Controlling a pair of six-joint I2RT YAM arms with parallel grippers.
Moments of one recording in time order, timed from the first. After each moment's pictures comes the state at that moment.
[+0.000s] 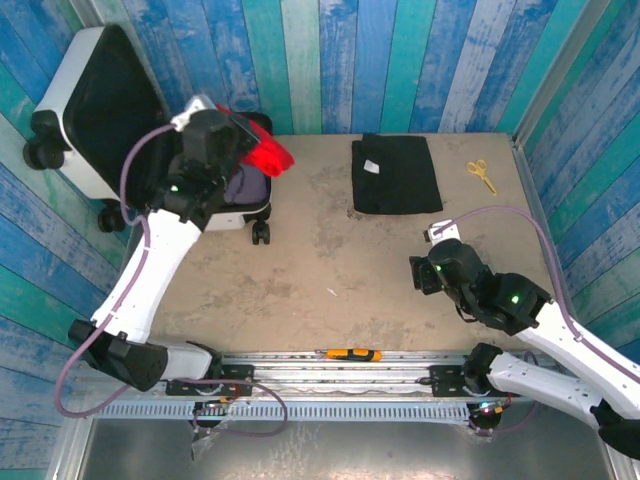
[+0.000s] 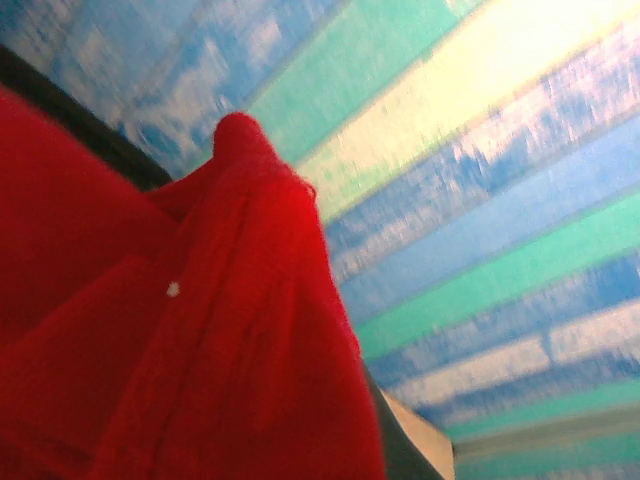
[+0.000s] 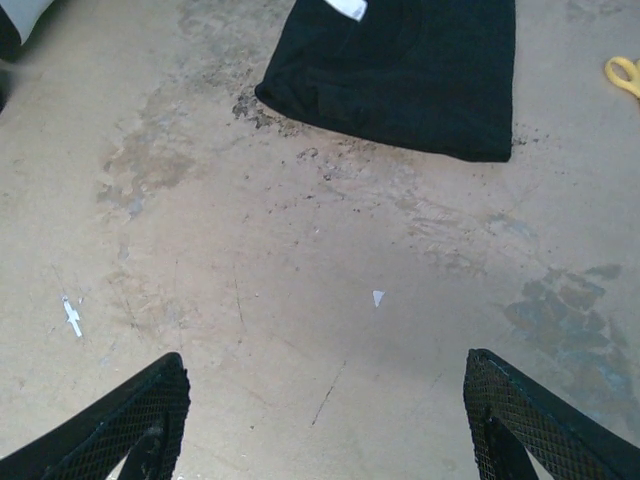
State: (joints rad) left arm -0.31 1.34 1.55 -0.44 -0.24 -0.89; right arm 0.85 0.79 0.85 -0.85 0.46 0.37
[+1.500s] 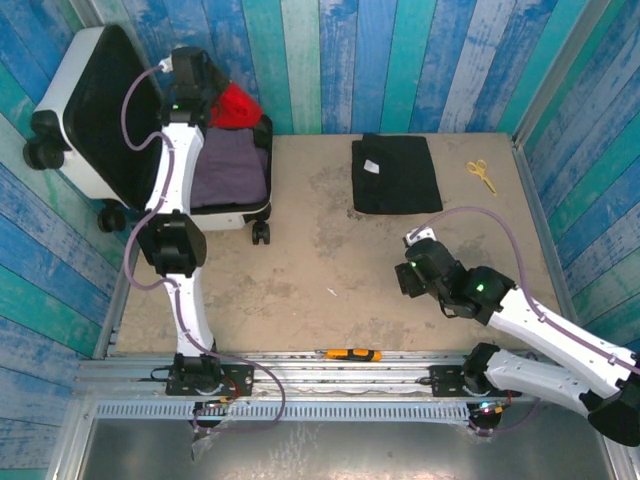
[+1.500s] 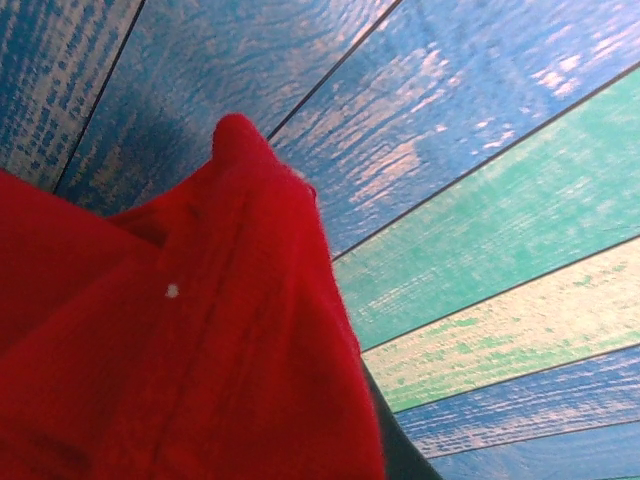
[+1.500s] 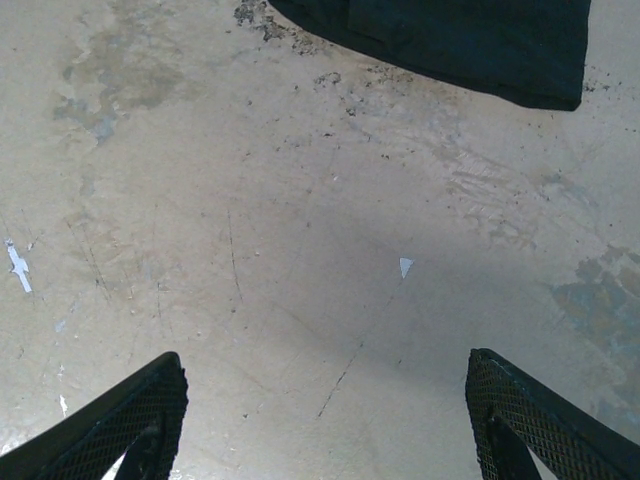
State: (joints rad) left arm -0.01 2.19 2.34 -0.47 -0.01 -0.78; right arm 0.82 0.95 0.76 -0.74 0.41 0.32
